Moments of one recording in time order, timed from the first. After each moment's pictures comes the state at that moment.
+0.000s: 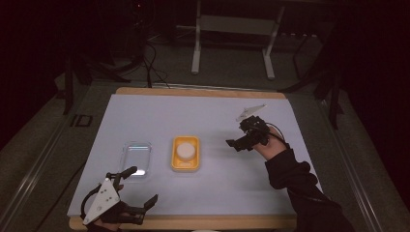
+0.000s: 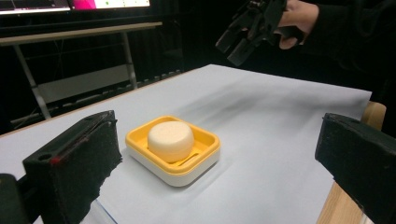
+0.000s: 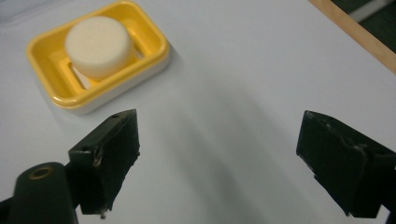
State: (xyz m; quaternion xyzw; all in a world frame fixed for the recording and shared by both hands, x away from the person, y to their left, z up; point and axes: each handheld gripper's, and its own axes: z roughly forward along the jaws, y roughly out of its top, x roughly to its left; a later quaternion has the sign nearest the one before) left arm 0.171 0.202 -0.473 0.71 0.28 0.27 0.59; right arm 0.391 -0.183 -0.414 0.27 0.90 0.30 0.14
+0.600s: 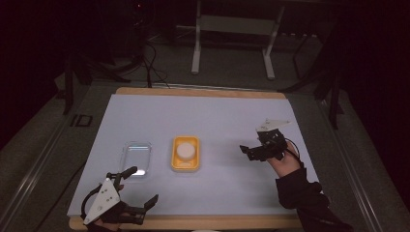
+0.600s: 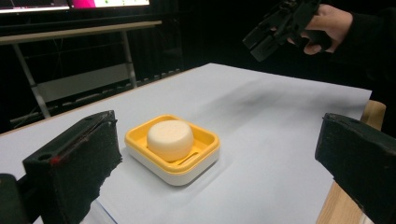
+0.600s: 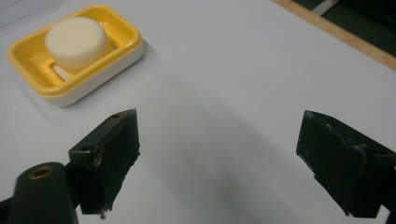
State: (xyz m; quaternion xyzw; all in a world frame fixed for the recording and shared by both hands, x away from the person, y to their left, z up) left arm 0.171 0.201 -0.474 0.71 0.28 0.27 0.59; right arm 0.353 -0.228 -0.424 0.34 0.85 0.35 0.19
